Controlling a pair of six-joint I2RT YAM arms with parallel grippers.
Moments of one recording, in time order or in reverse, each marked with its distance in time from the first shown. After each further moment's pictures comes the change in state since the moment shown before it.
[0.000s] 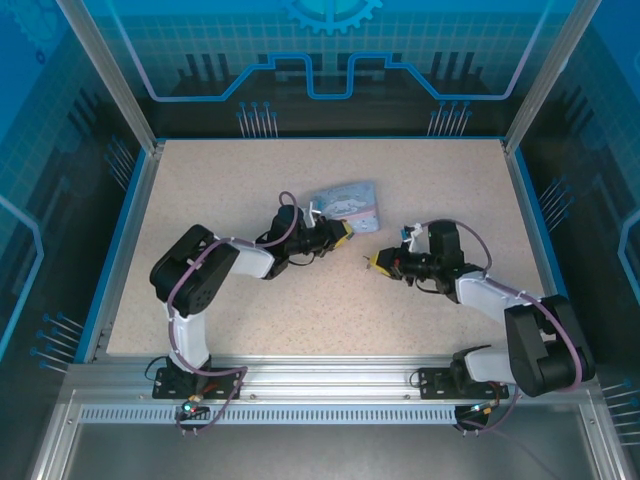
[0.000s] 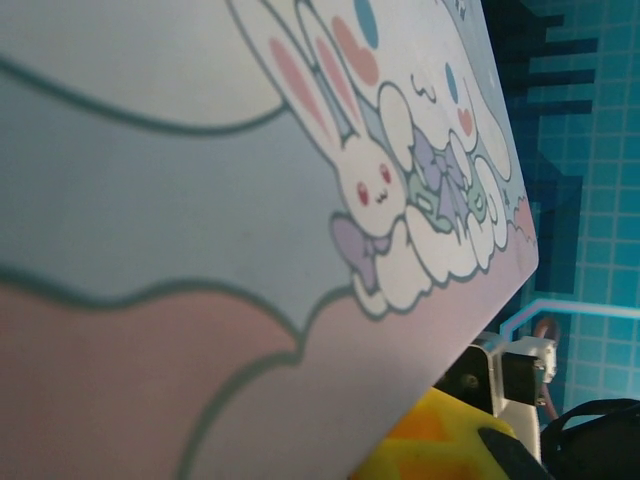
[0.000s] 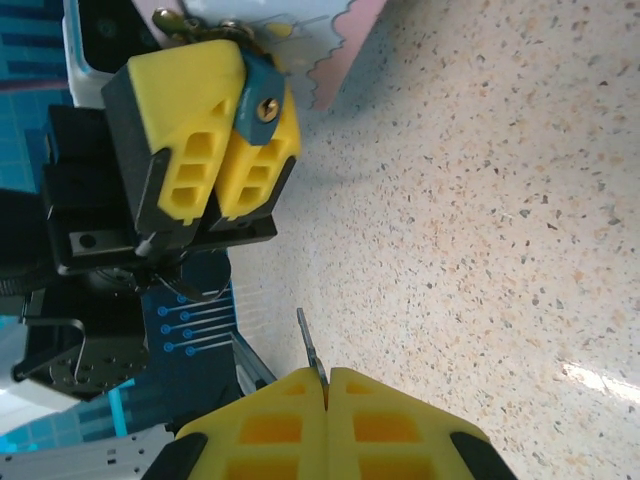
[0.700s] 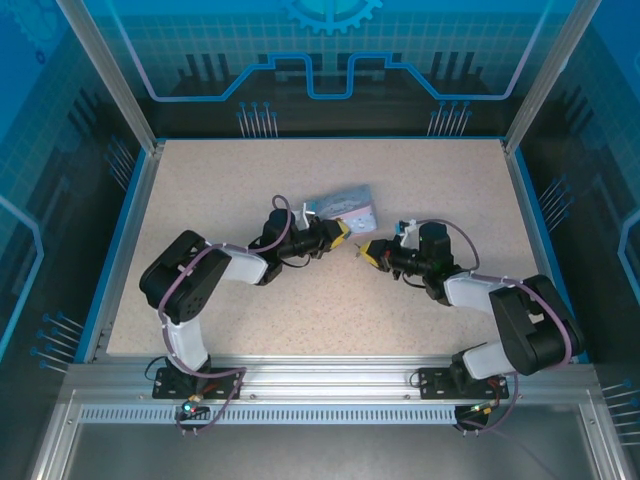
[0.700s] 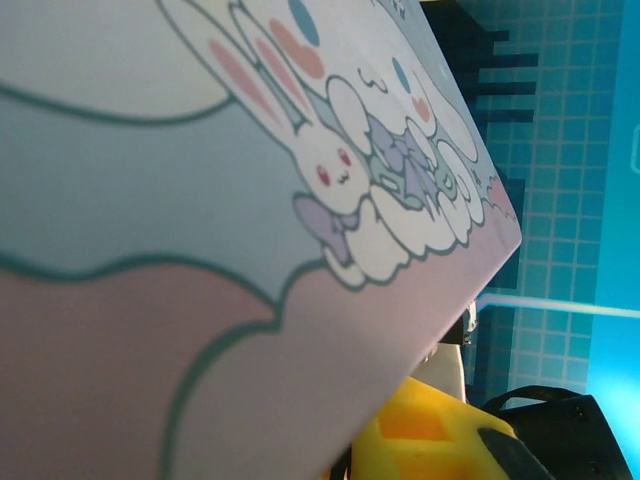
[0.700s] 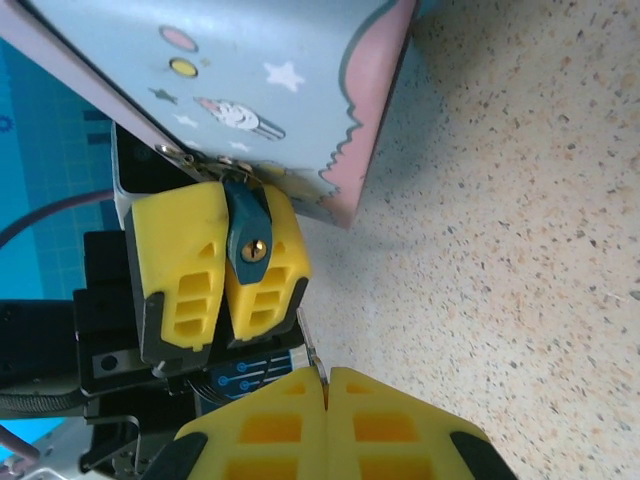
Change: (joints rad) left arm 0.005 -0.069 -0.079 0.093 0.006 -0.084; right arm 0.075 0.126 -0.028 0.383 0.104 0.266
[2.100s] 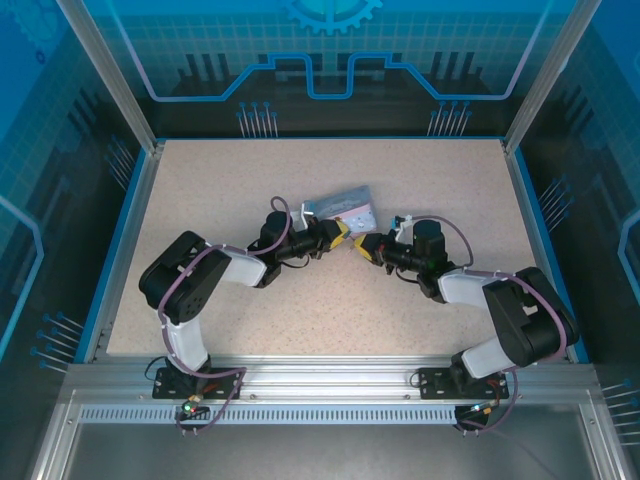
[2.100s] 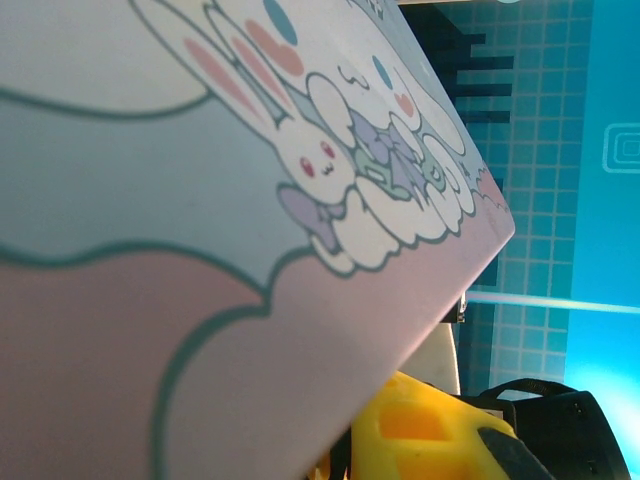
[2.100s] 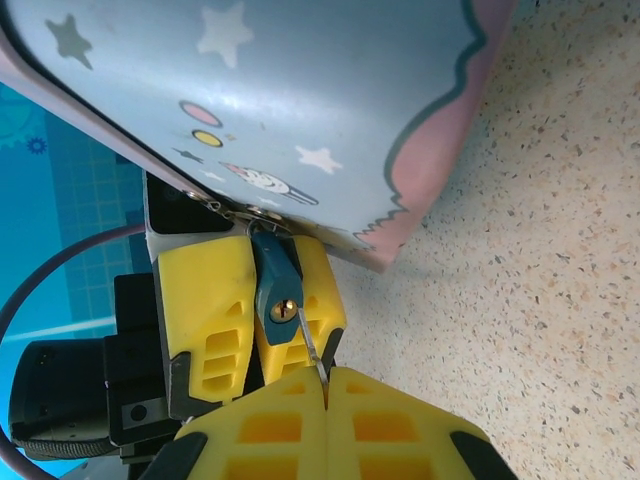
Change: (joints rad) left arm 0.000 -0.003 -0.027 0.067 0.000 -0.027; right arm 0.045 0.047 0.032 0.085 0.060 0.076
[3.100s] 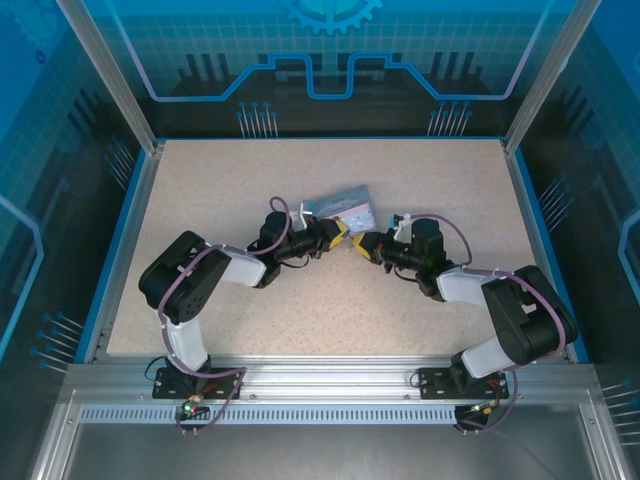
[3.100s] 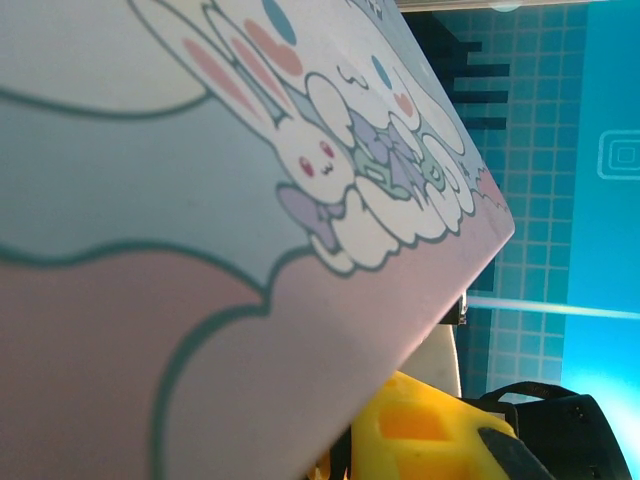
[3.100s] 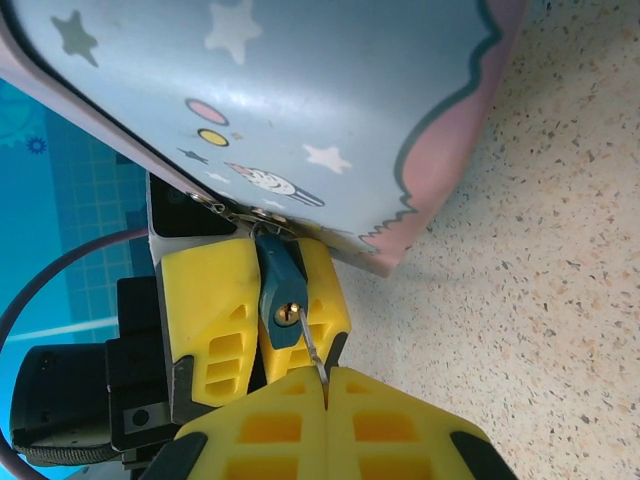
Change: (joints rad) left arm 0.000 0.000 -0.005 0.011 -0.010 -0.008; right arm 0.007 0.009 0.019 -0.004 0.008 0.000
